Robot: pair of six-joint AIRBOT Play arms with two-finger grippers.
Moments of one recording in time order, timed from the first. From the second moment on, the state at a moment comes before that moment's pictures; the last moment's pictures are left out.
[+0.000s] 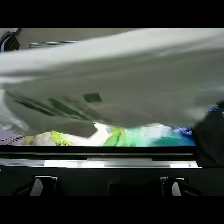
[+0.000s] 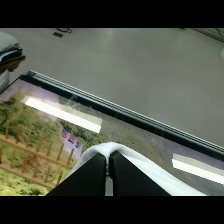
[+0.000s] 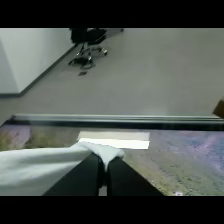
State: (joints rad) left arm 0.51 -0.63 1.71 1.20 -1.26 -1.73; right arm -0.38 -0.63 1.81 2.20 -1.26 -1.61
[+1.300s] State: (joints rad) left arm 0.09 -1.94 1.92 1.28 -0.95 -1.53; right arm -0.09 -1.85 1.83 1.87 -1.05 -1.38
